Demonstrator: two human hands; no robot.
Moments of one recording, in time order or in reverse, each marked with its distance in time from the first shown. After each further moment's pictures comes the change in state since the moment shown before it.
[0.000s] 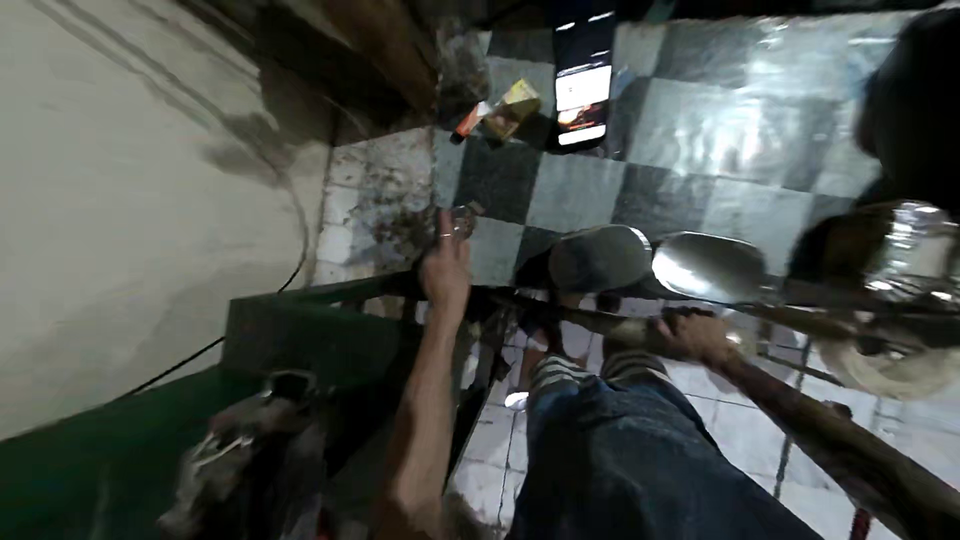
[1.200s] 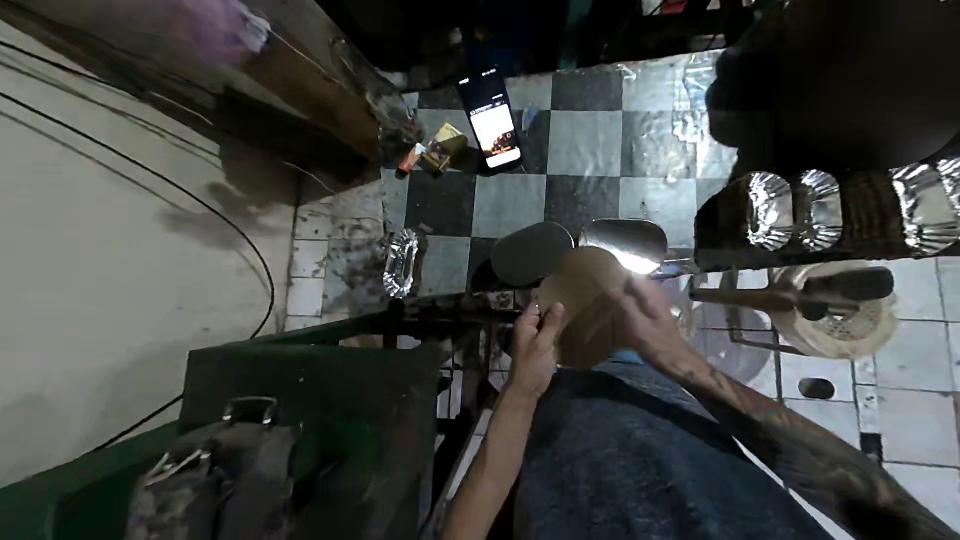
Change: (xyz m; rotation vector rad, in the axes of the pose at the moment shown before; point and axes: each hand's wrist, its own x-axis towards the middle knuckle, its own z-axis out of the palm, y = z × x) left_hand -0.177 0.148 0.005 -1.559 -0.483 -0.002; right_hand -0.134 -0.085 -0.087 1.183 0.691 -0.525
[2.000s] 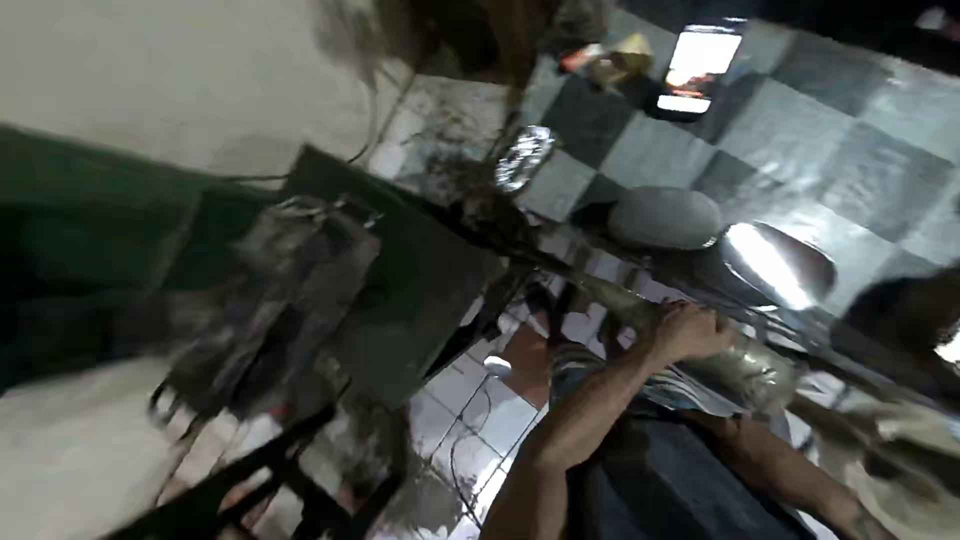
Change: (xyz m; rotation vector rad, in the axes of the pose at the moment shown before) left_hand 0.052 -0.087 0.054 1.022 -0.353 -0.082; right_hand -0.063 0.052 -0.052 -0.994 -1.250 0.463
